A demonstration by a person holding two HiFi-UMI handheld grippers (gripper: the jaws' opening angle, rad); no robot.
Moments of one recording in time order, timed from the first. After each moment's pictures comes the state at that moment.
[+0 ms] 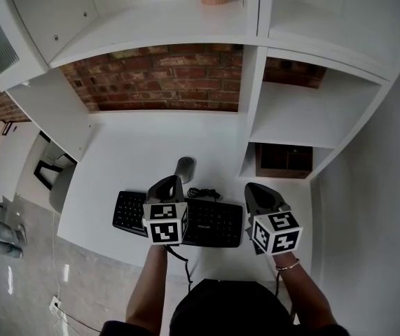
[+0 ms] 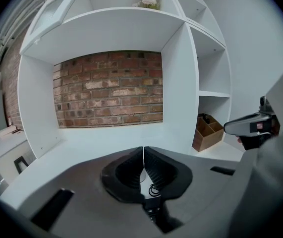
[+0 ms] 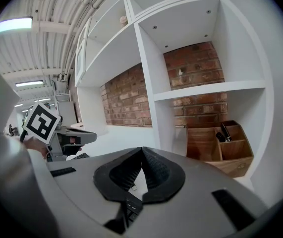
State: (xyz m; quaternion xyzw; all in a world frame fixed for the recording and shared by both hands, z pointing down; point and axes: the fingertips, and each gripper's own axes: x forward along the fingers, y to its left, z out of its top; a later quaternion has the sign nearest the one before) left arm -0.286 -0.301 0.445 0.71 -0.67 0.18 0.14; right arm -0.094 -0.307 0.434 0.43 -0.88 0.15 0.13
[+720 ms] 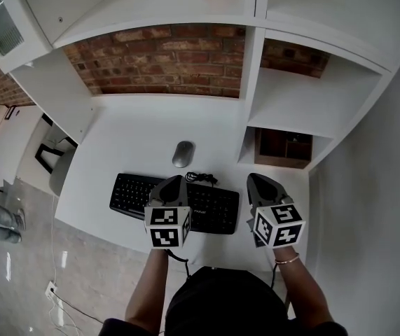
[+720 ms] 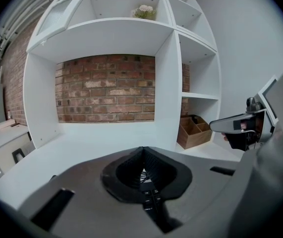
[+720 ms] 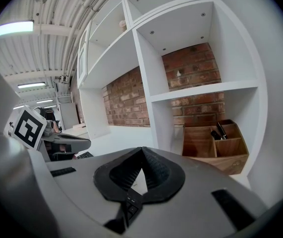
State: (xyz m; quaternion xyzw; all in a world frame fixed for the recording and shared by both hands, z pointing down) left arm -0.253 -0.256 0.451 0.72 -0.66 0.16 0.15; right arm -0.078 -0.293 0.436 0.42 -0.89 0.15 0.12
